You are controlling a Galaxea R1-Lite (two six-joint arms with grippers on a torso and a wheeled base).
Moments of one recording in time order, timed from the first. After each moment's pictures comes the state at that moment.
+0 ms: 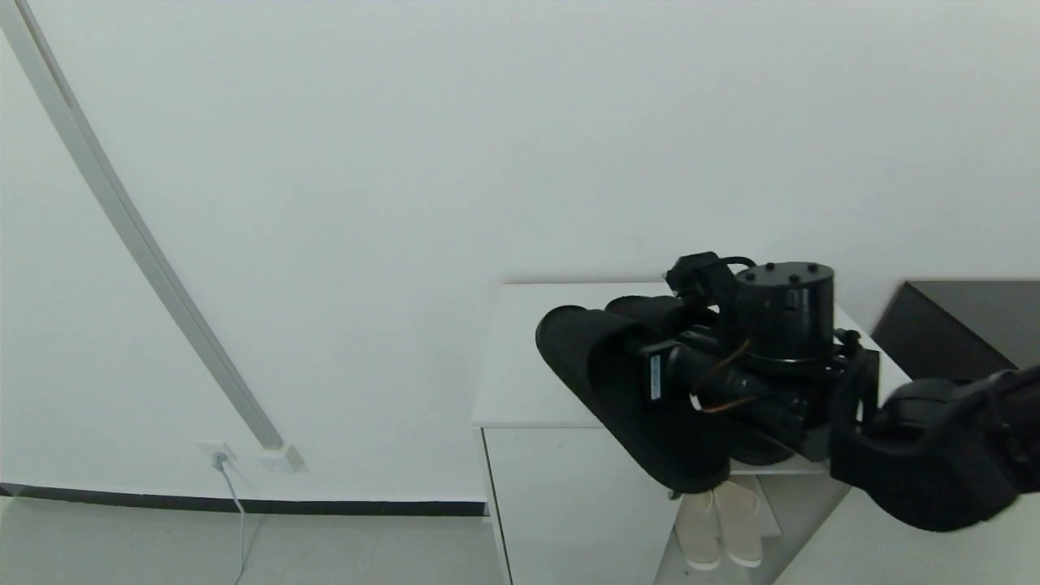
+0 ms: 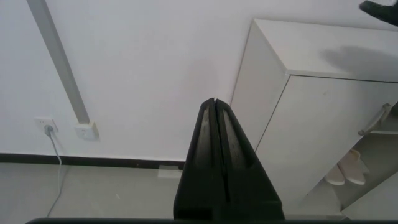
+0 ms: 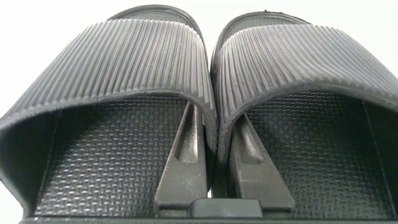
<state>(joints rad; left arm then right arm) 0.00 0.00 0.00 0.00 0.03 -0.08 0.71 1.80 -0.91 -0.65 -0.20 0.12</state>
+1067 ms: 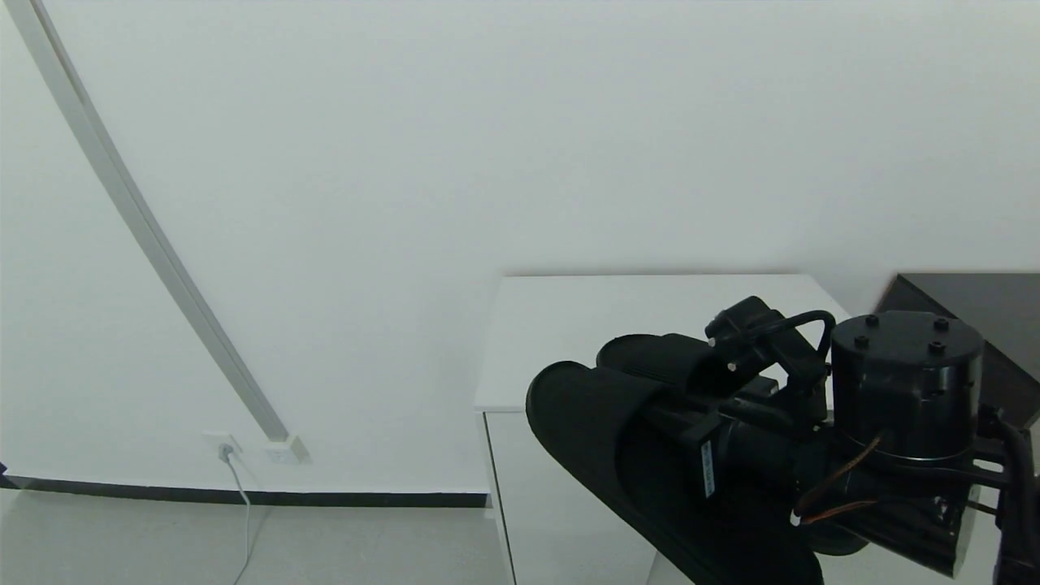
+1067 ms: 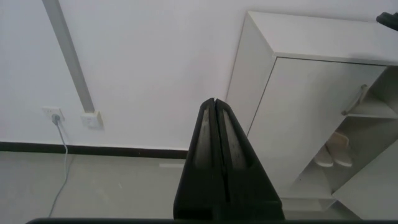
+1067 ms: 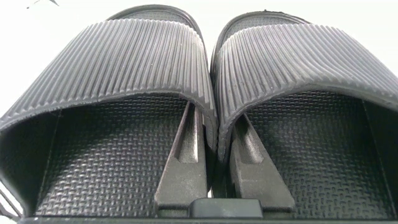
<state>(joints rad) 0.00 0.00 0.00 0.00 0.03 -0.08 0.83 1.59 -0.68 -0.65 -0.15 0.06</state>
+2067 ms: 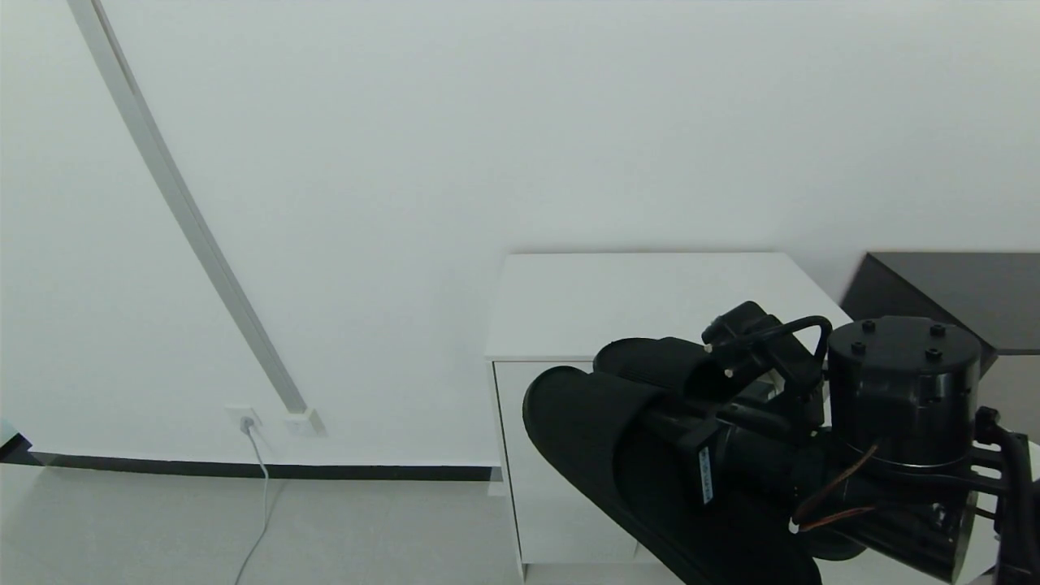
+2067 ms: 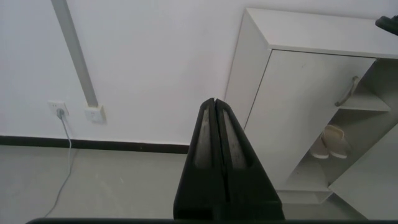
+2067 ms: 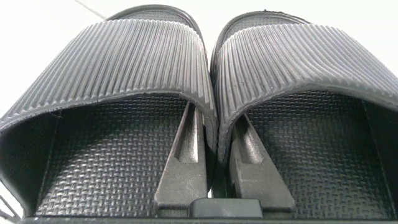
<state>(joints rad) 0.00 0.00 0.00 0.00 0.02 -0.08 0.83 1.60 -0.67 -0.65 -0.15 0.07</state>
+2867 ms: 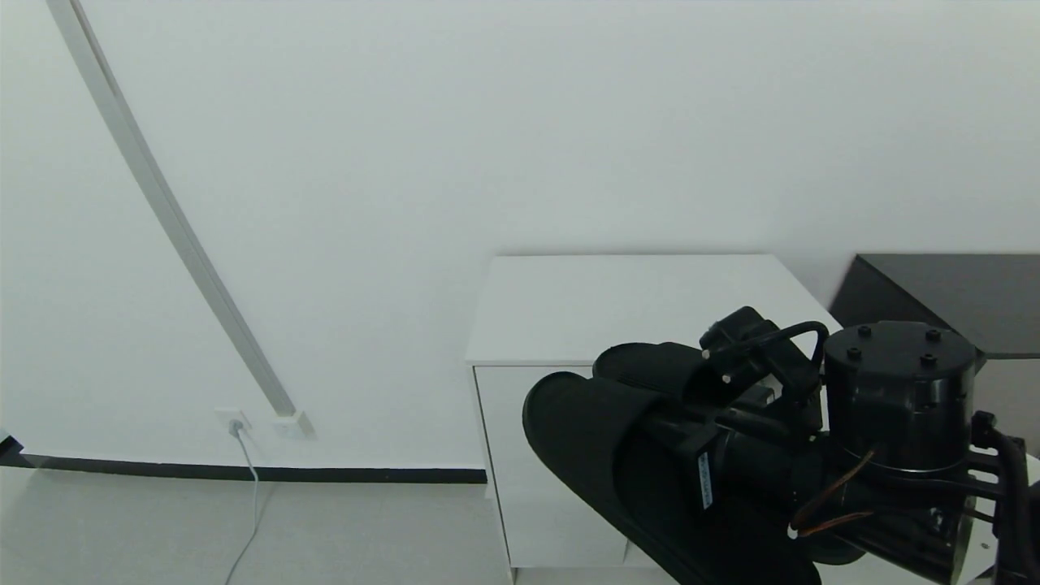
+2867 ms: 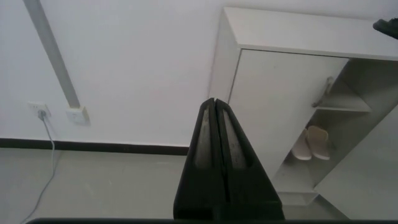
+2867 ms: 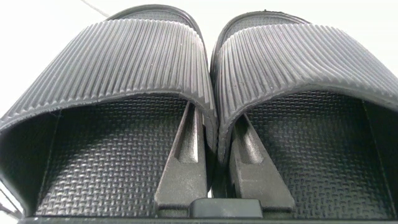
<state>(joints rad) 0.00 0.00 0.00 0.00 0.02 -0.08 0.84 1.60 -0.66 -0.65 -0.15 0.07</state>
